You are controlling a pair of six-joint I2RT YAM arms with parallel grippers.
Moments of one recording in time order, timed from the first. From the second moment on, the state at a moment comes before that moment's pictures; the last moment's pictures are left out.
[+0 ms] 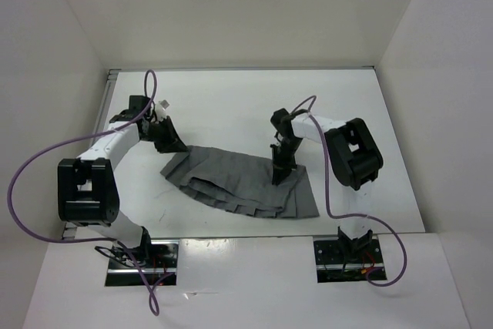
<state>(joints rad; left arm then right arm) 0.02 1.56 1.06 -0.60 0.53 -0.40 0.47 1.96 1.23 -0.90 -0.35 0.52</state>
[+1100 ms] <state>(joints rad) -0.09 1.83 1.06 -0.41 0.54 -0.59 0.29 2.07 1.50 -0.75 -0.09 0.54</state>
